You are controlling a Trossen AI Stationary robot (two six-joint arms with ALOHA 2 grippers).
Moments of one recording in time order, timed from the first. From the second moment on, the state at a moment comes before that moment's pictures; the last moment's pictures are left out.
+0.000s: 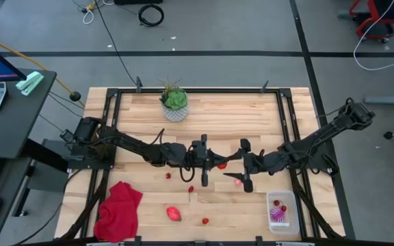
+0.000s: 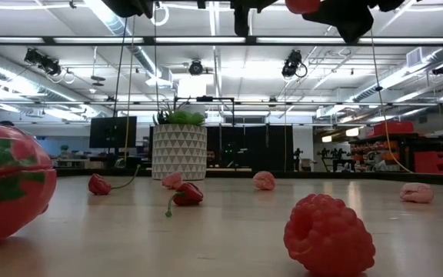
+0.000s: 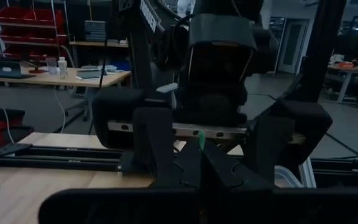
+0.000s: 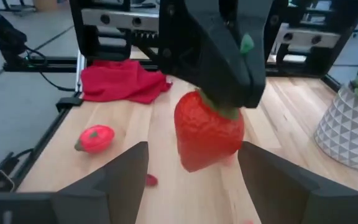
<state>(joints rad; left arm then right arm) -0.22 1.83 1.12 0.79 -0.23 -0.07 0.47 1.17 0.65 0.22 0.45 0.16</state>
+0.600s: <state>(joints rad) -0.22 1.83 1.12 0.80 -0.23 -0.05 0.40 1.22 0.65 0.34 0.38 0.16</state>
